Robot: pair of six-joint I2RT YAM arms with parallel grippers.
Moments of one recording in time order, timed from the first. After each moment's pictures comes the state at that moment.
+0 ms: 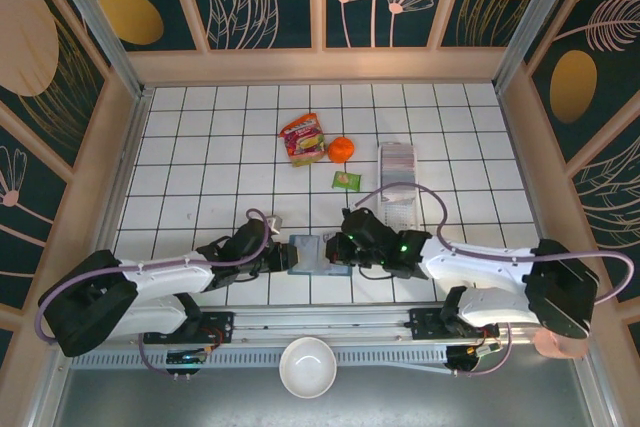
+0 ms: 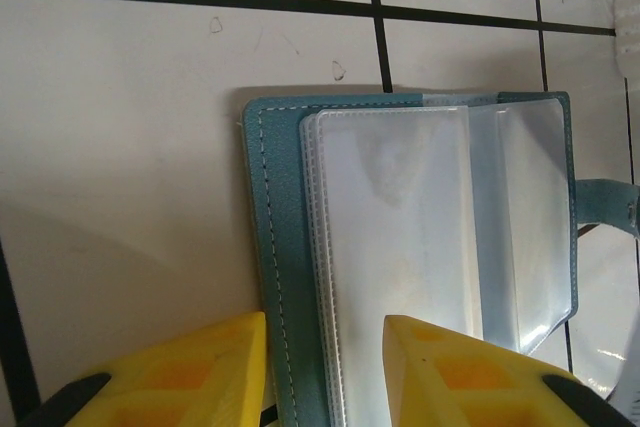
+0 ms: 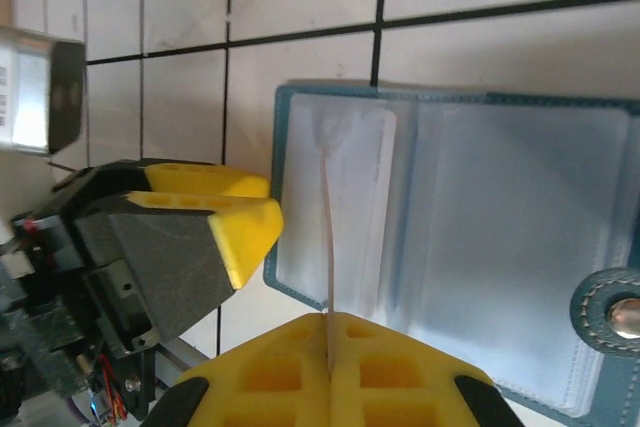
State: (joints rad) left arm -0.86 1.22 0.27 0.14 0.16 -0.91; right arm 1.09 1.21 0.57 -0.15 -0.05 1.10
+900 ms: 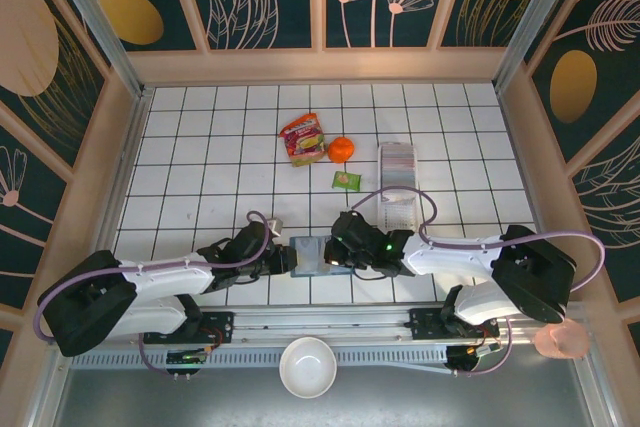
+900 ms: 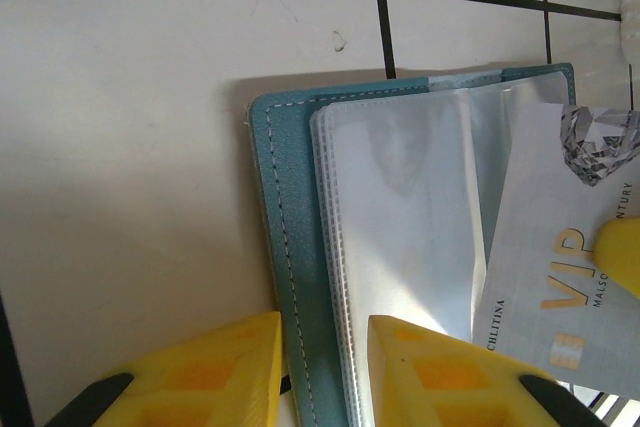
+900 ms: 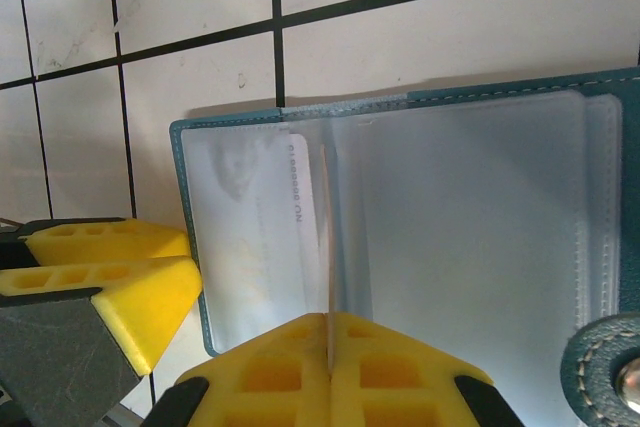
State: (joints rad) left arm -0.88 1.22 0.27 0.13 0.16 -0.93; right arm 1.09 1.36 0.58 -0.11 0.00 1.14
